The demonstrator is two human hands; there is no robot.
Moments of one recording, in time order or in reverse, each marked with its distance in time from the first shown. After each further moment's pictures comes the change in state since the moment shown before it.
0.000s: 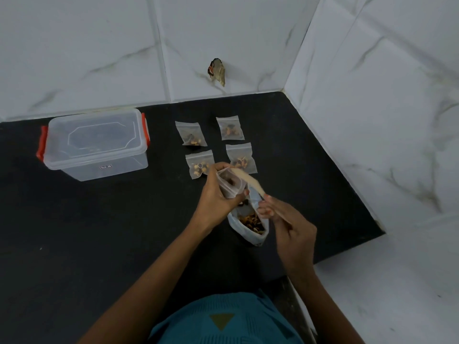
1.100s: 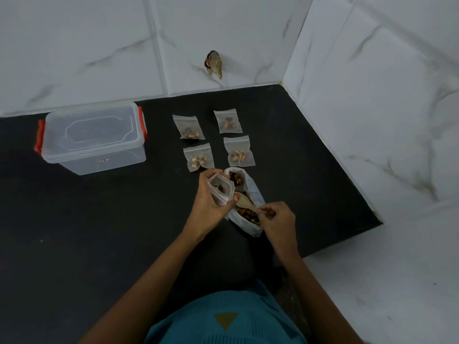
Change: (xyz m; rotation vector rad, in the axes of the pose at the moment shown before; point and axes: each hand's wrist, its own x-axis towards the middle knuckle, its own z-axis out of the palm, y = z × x) left_hand -0.023 -0.024 -0.001 0.037 0.045 0.027; right_hand -0.016 0.061 0.016 -0.316 -0.171 0.651
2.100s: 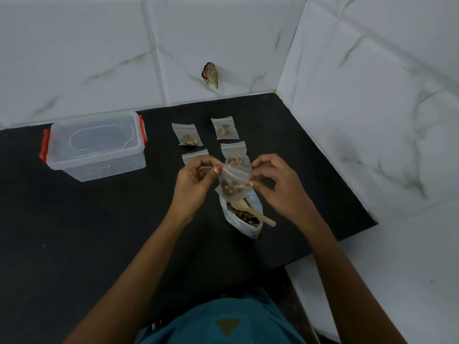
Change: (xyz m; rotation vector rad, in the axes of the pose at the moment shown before) left_hand 0.015 0.053 -0.024 -0.191 0.010 0.044; right_hand 0.013 -0.091 -0.069 -0.001 -0.206 -0.614
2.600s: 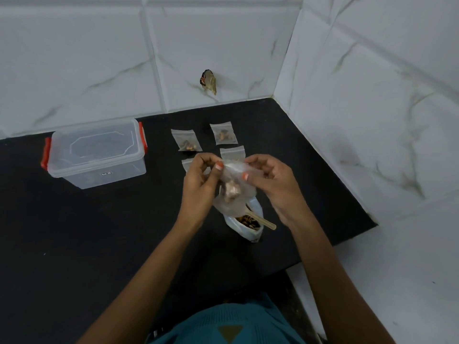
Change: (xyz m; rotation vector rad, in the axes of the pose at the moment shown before) left_hand -0.003 0.012 0.015 -0.004 0.067 0.054; right_hand 0.006 -0.021 0.004 0.644 0.076 0.275
